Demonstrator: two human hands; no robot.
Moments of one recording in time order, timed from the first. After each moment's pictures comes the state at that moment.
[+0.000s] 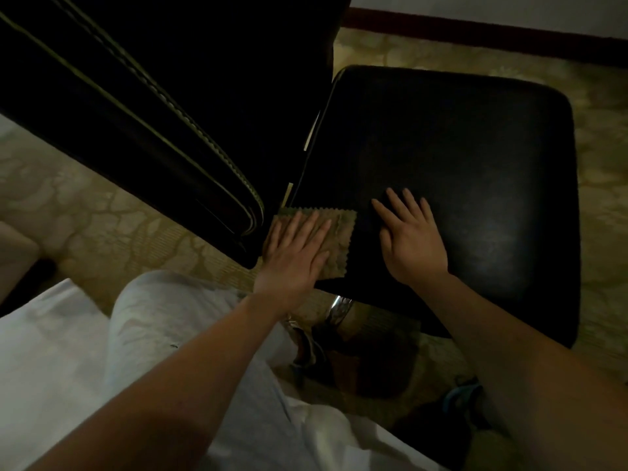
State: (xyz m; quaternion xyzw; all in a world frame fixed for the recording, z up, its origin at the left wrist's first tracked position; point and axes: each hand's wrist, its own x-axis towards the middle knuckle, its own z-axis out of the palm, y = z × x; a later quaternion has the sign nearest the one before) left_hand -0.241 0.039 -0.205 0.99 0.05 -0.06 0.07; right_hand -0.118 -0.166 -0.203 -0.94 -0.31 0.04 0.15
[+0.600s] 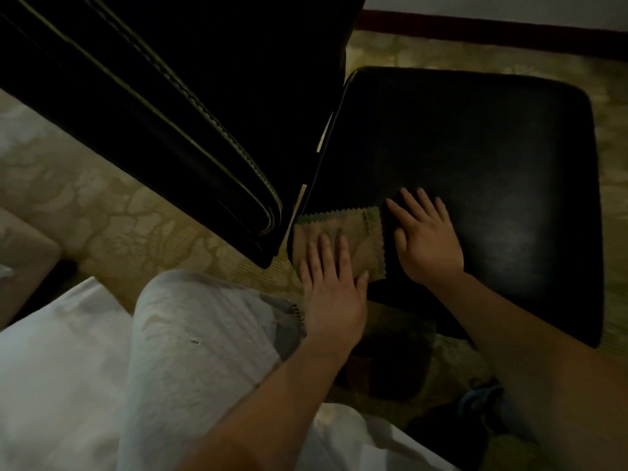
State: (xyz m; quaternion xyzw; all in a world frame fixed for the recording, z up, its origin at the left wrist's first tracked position) left_hand -0.269 -0.044 -0.201 0.97 0.21 -0.04 0.10; right_hand -0.119 -0.165 -0.202 -0.94 -0.30 0.03 0.15
